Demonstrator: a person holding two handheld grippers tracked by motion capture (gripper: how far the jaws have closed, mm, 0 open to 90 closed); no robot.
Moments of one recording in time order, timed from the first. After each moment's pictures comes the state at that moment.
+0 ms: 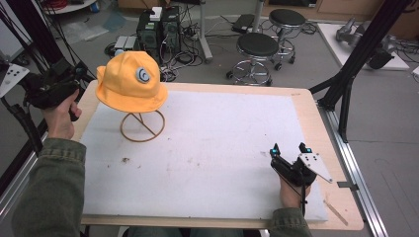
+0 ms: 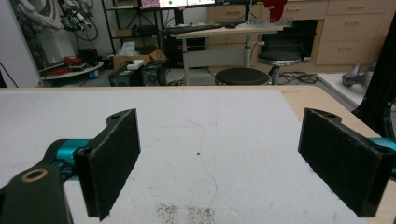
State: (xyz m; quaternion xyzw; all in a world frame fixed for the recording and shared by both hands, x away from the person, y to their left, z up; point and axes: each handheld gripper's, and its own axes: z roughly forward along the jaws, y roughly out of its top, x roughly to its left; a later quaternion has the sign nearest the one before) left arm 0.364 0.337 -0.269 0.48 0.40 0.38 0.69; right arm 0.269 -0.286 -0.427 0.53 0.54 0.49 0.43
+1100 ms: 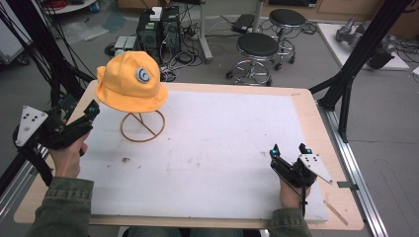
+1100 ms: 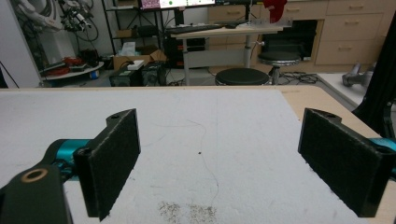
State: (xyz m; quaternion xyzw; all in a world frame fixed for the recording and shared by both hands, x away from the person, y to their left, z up) left arm 0.293 0.305 -0.322 0.51 0.41 0.42 0.63; right arm 0.266 -0.285 -0.426 0.53 0.54 0.49 0.43
